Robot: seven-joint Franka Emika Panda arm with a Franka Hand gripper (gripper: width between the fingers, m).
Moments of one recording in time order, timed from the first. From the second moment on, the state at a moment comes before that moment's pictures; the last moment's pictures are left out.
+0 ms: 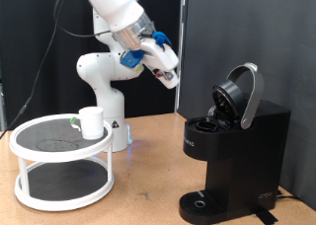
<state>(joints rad) 0.02 -0.18 -0.21 -2.10 0.56 1.77 1.96</state>
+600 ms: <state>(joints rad) 0.04 -0.17 -0.12 -2.08 0.54 1.84 2.02</state>
